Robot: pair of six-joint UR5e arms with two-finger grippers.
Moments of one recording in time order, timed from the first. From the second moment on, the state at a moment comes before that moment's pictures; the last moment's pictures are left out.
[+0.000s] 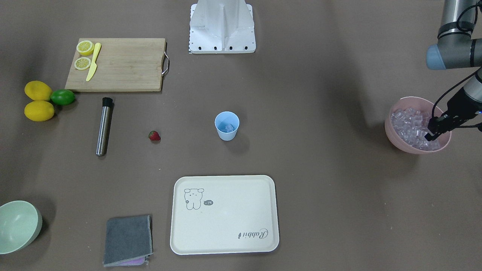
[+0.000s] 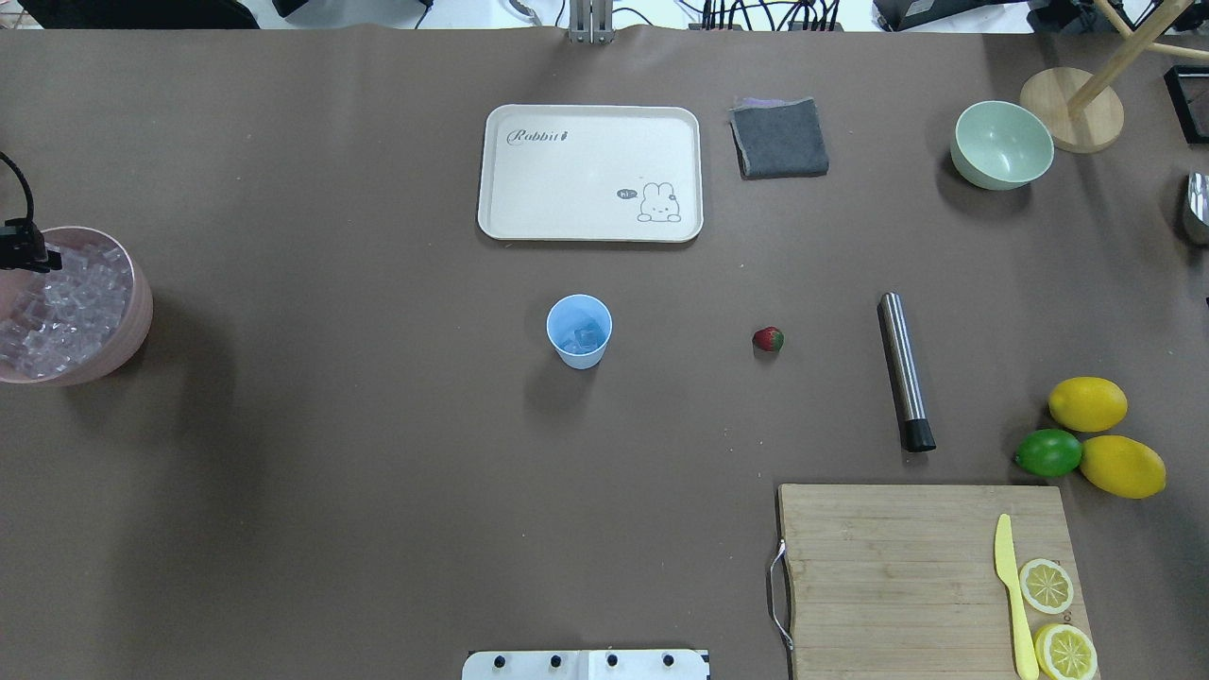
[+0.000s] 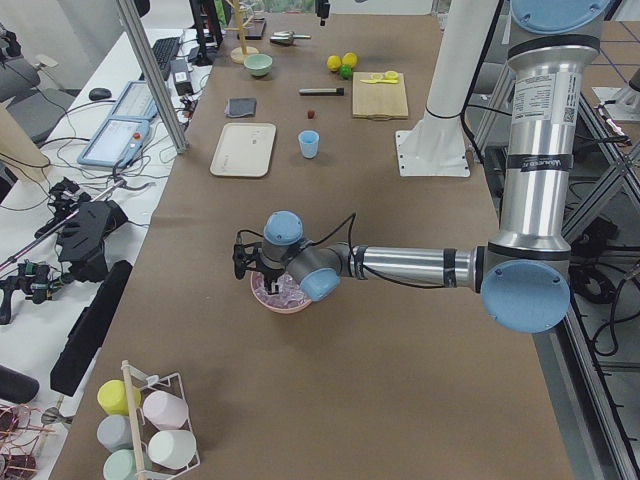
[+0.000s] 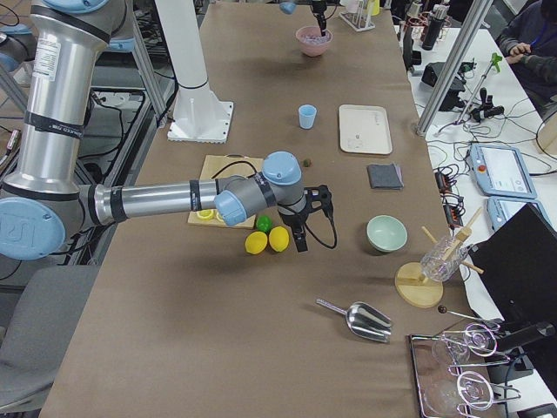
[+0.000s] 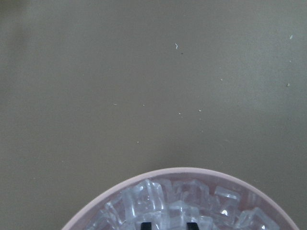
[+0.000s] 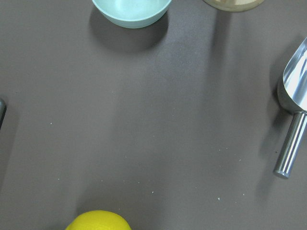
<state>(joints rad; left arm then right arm) -1.16 -1.59 -1.50 -2.38 -2.20 -1.00 1.31 -1.80 1.91 -1.16 2.26 0.33</state>
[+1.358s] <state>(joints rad) -1.14 -1.56 -1.51 -2.37 -2.20 -0.81 1.31 -1.80 1.91 -1.17 2.26 0.33</state>
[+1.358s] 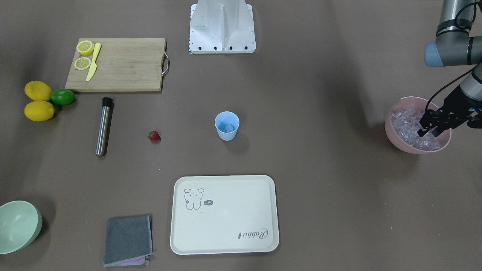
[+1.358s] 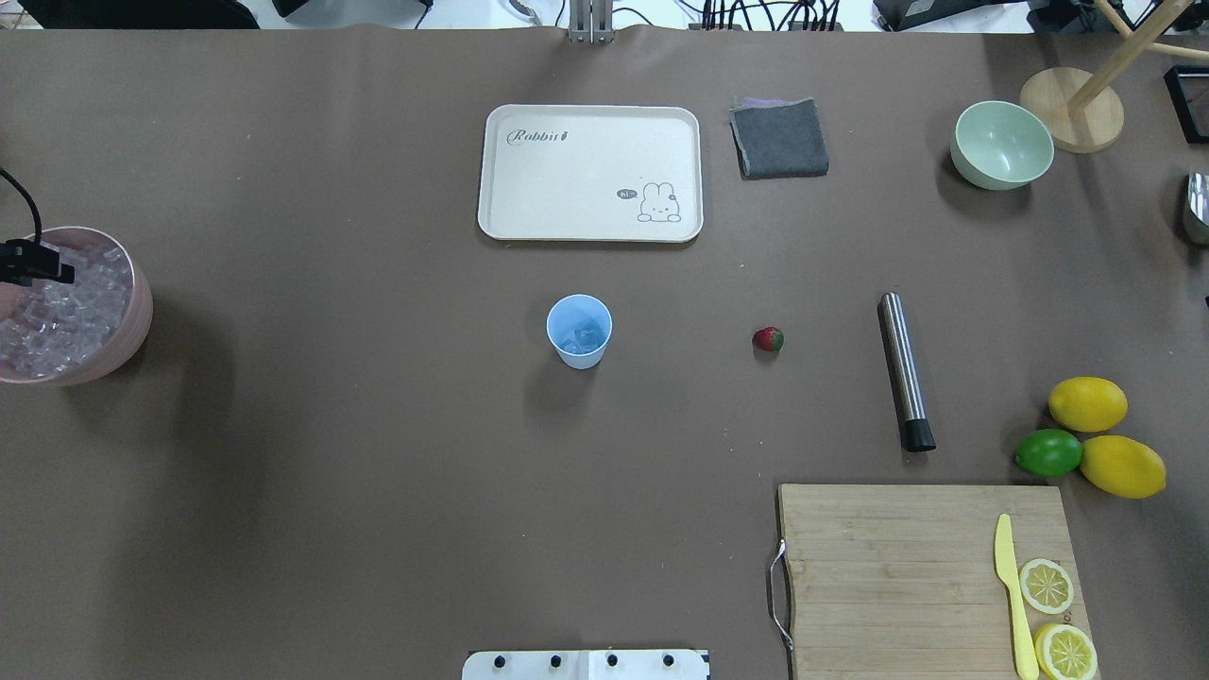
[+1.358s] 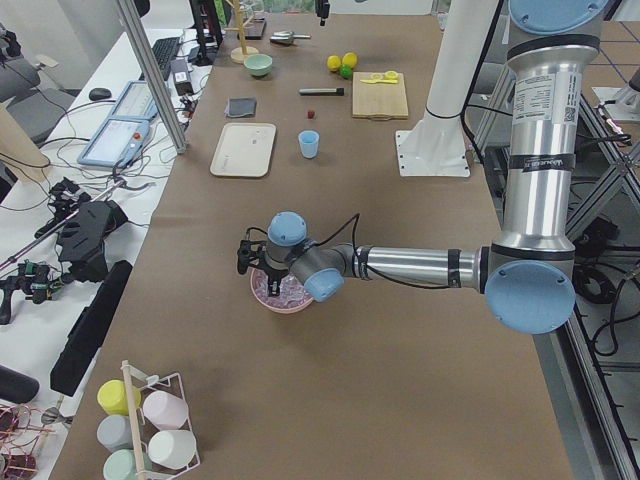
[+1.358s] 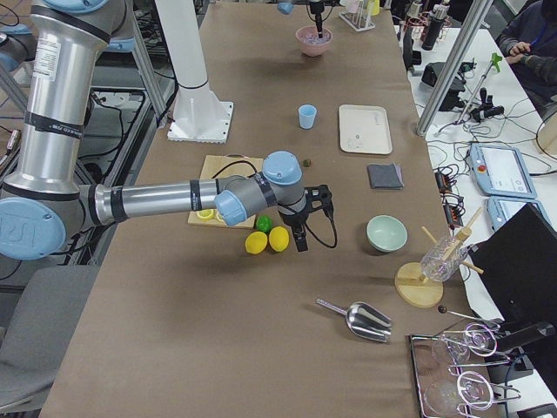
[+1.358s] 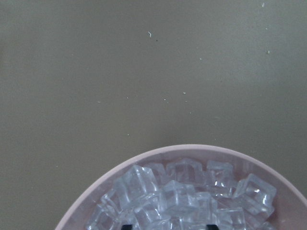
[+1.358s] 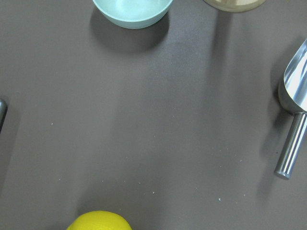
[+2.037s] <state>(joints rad) -1.13 -1.56 -1.51 -2.37 -2.20 -0.81 1.31 -1.80 1.91 -1.17 2.26 0.33</state>
